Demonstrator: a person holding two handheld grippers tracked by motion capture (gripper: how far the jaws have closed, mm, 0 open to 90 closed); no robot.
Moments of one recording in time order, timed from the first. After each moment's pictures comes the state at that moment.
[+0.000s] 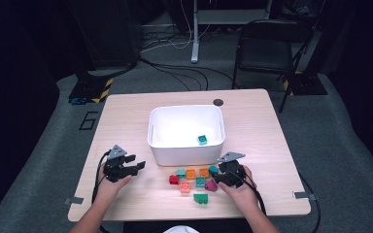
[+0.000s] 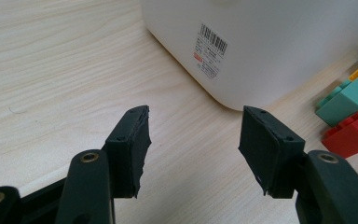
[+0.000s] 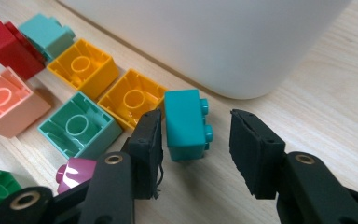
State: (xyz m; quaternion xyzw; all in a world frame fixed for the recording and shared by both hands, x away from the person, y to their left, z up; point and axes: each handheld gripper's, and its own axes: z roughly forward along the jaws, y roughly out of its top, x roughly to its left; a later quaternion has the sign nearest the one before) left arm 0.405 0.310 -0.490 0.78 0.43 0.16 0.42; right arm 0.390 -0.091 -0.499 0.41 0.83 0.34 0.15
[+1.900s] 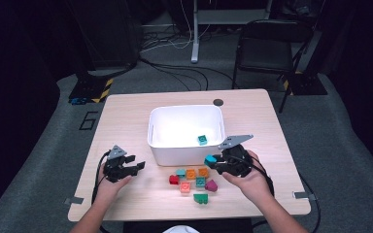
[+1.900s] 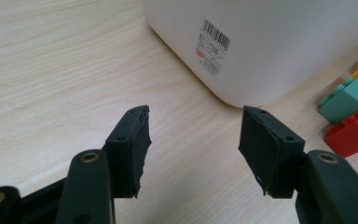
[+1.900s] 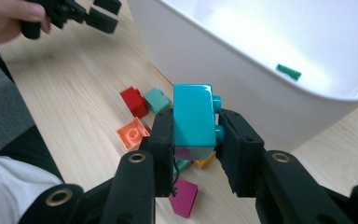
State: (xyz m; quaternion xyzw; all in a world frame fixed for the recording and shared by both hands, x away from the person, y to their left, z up) left arm 0.405 0.311 -0.492 0.78 0.44 0.16 0.41; right arm 0.375 -0.091 -0.385 0.33 0.86 0.39 0.10
